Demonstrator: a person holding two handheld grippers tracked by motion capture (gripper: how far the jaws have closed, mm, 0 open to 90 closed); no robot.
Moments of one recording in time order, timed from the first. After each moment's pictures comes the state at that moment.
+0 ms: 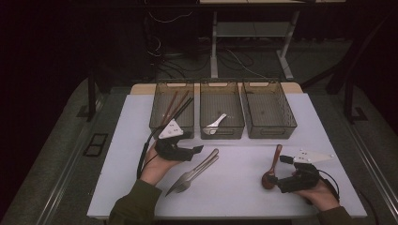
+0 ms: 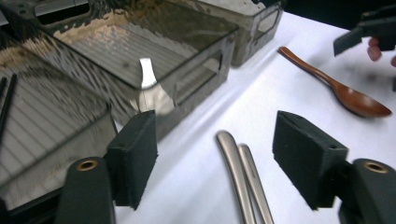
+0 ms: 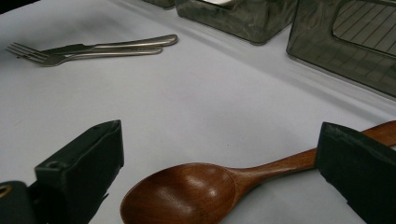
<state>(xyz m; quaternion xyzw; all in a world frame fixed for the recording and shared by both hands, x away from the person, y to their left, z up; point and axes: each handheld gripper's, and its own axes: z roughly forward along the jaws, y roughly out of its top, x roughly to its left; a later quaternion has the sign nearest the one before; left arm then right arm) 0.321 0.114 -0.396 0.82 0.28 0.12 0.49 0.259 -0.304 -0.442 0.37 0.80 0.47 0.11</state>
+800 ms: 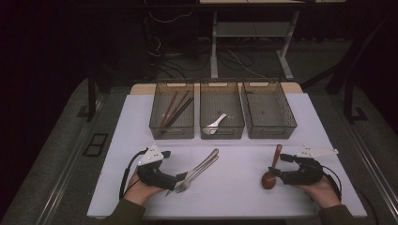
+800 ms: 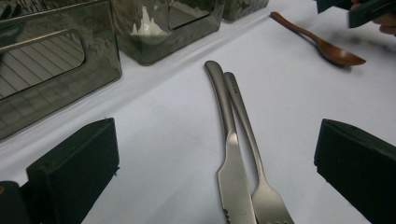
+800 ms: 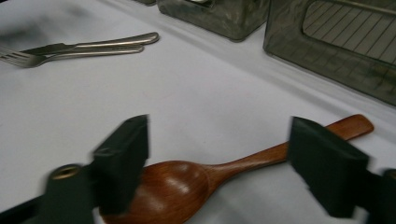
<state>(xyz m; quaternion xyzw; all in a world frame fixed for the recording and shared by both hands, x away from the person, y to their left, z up) 0.273 0.160 -0.431 0.81 0.31 0.11 0.49 0.268 -0.313 -0.433 0.39 0.80 0.45 0.11</state>
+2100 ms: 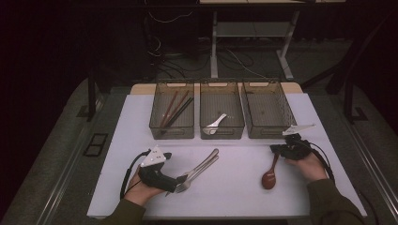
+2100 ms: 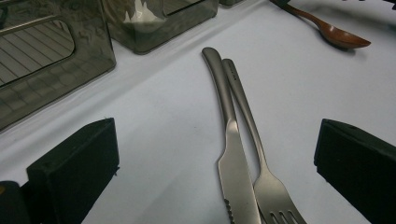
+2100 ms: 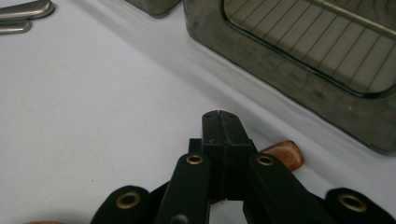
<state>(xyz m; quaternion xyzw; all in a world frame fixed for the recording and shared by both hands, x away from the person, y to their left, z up) 0.273 0.157 -0.436 0.82 0.30 0.11 0.47 0.344 -0.308 -0.441 0.43 0.83 0.33 0.11</state>
